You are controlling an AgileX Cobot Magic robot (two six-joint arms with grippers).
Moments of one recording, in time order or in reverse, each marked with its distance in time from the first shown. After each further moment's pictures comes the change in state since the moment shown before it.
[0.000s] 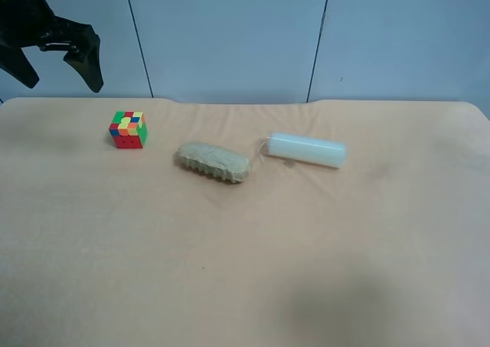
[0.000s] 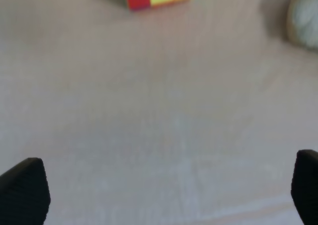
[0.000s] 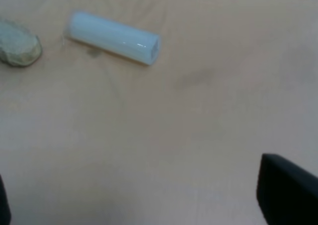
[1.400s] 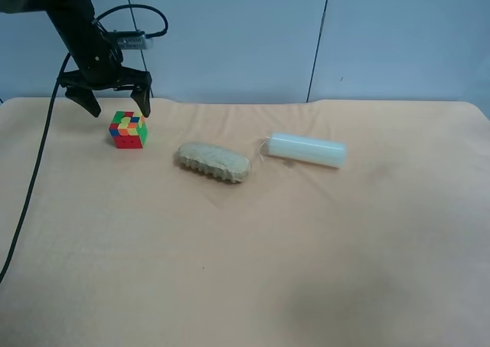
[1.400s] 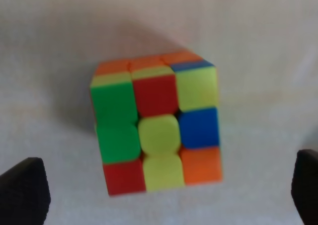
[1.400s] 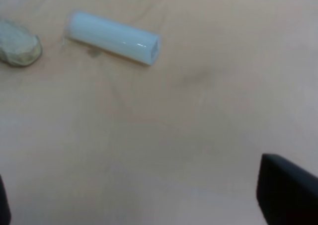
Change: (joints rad) left arm 0.000 0.468 -0.300 0.000 -0.117 -0.060; right arm 0.000 0.000 0.000 0.000 0.000 0.000
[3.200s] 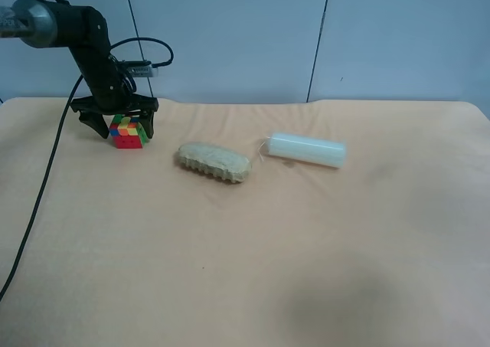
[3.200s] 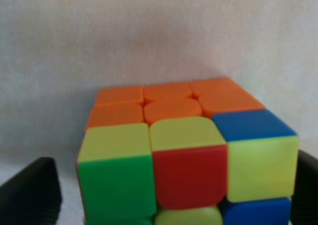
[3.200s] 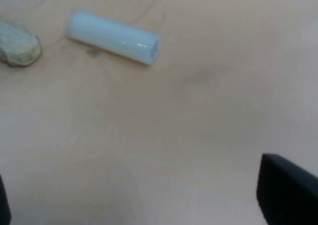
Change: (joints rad) left arm 0.000 0.112 0.000 0.020 -0.075 -0.055; right arm 0.000 0.000 0.000 0.000 0.000 0.000
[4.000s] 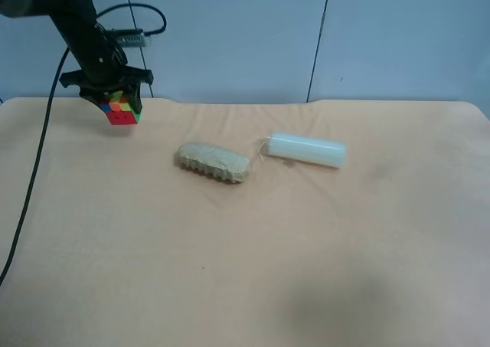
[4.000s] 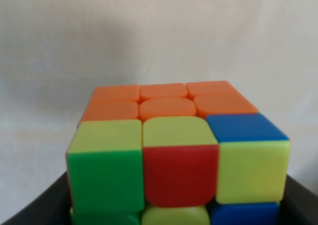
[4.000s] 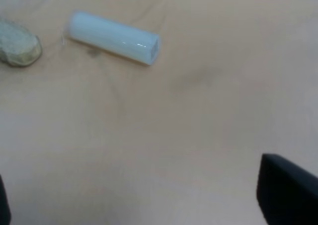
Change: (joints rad) left arm 0.000 -0.152 0.000 -0.025 0.020 0.003; right arm 0.000 0.000 0.000 0.000 0.000 0.000
